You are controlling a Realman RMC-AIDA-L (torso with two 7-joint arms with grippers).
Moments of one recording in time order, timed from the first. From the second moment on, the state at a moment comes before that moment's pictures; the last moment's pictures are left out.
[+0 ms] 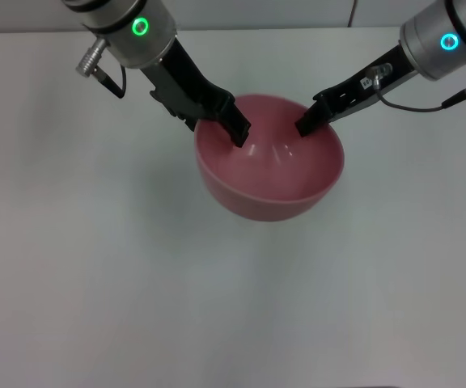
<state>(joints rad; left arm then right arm) -1.13 -2.04 1.20 0.80 -0.57 -1.47 0.33 1.04 2.02 -0.80 -0.62 0.55 1.48 -0.71</state>
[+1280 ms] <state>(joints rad) -1.09 -2.04 1.21 1.10 -0.57 -1.64 0.26 1.03 2.02 -0.82 -0.62 0.55 1.48 -0.71</state>
